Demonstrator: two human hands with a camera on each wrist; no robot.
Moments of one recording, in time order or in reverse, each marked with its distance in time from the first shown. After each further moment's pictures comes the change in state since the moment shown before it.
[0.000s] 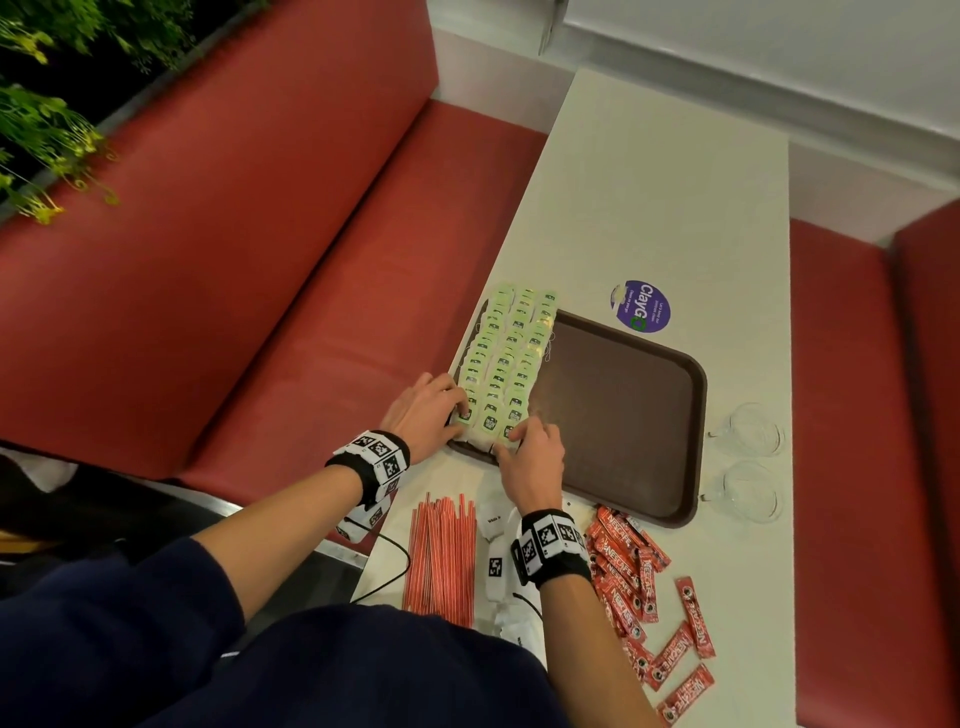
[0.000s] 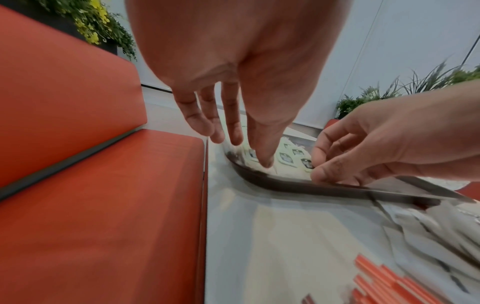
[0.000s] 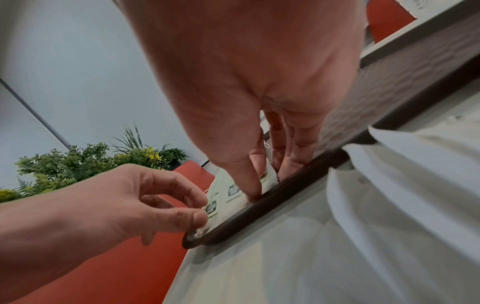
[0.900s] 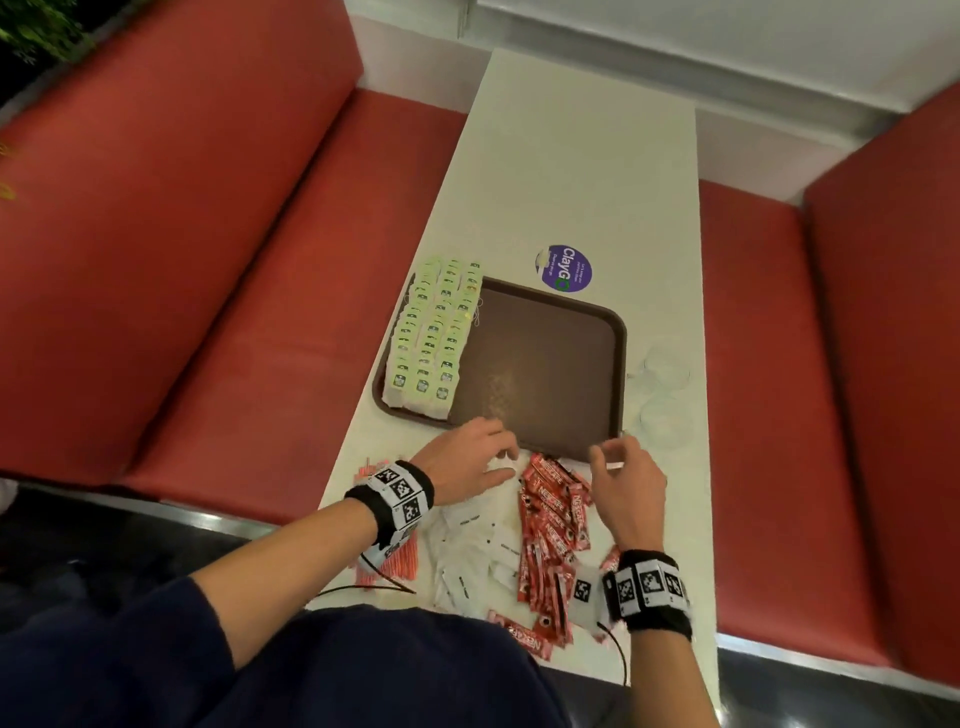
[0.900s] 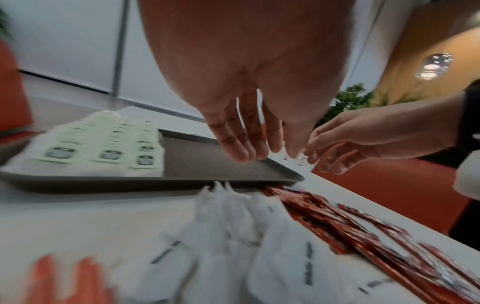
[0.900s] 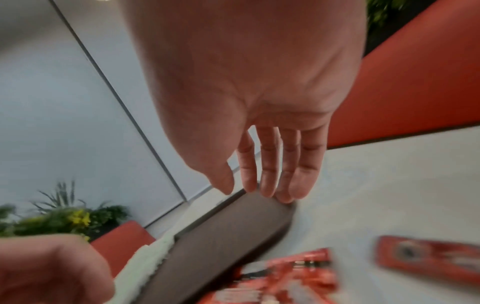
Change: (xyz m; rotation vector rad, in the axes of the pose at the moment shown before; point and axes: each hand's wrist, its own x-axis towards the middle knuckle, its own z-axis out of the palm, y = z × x) left_hand -0.053 0.152 0.034 -0.201 -0.212 0.414; right_hand -0.066 0.157 -0.151 -0.033 0.264 0.075
